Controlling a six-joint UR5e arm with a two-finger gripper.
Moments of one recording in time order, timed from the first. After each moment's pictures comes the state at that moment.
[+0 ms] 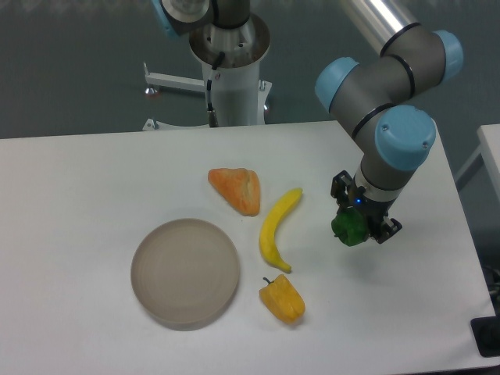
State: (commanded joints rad) arm 2.38 -2.15 -1.13 -1.45 1.56 1.43
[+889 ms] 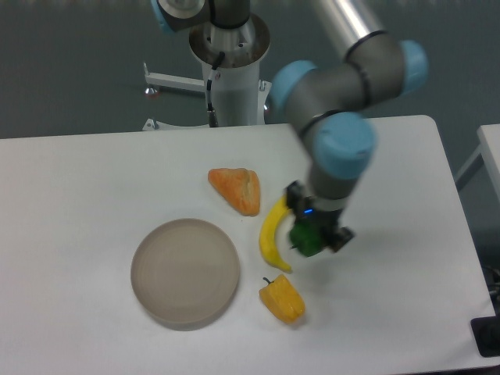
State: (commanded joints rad) arm 2.10 -2.12 -1.18 -1.31 1.53 0.99
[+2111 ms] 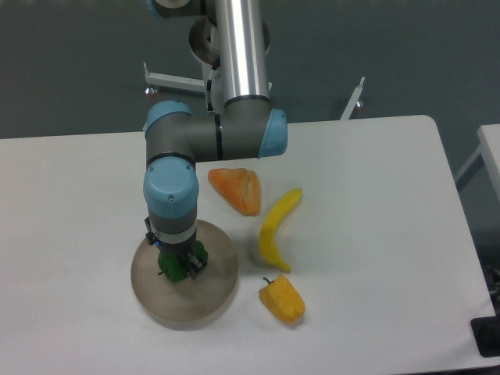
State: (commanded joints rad) arm 1.93 -2.18 -1.28 -1.23 1.48 0.87
